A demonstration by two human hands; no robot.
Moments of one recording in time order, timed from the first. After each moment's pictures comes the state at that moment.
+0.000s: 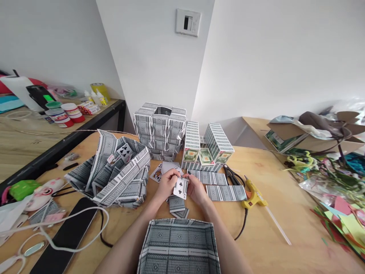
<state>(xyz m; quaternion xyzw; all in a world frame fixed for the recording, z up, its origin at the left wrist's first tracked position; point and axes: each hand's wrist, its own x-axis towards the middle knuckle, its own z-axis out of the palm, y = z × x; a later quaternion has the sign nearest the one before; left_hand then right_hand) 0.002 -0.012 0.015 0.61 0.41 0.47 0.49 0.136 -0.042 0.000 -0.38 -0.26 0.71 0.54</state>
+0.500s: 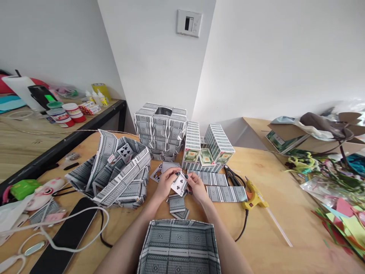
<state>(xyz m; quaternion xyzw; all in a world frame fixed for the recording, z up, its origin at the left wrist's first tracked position) -0.002 -0.008 0.016 0.58 0.41 0.46 0.53 0.137 -0.034 -0.017 -0.44 -0.37 0.59 0.56</state>
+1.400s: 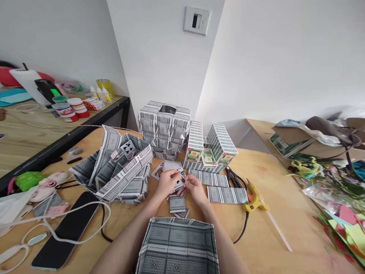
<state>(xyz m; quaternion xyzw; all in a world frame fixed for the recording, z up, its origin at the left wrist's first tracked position) 0.003 -0.005 0.007 0.61 0.46 0.44 0.47 0.132 -0.042 -0.008 -0.42 -0.41 0.64 0.49</state>
